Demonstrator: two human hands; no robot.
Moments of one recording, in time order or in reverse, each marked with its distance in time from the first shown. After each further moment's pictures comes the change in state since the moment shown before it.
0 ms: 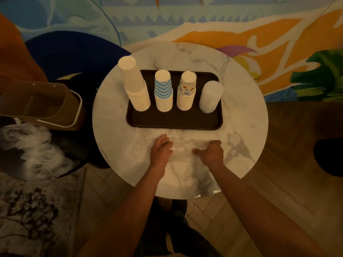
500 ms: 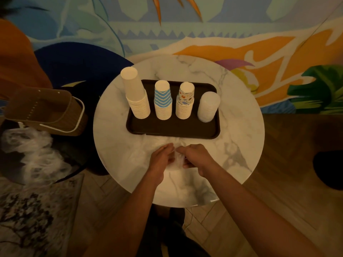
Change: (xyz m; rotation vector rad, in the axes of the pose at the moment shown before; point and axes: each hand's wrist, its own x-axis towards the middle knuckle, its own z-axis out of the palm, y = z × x) left_hand -0.007 0.008 0.005 0.048 -0.092 -0.060; right_hand -0.050 -0.060 -0.019 0.351 -0.432 -0.049
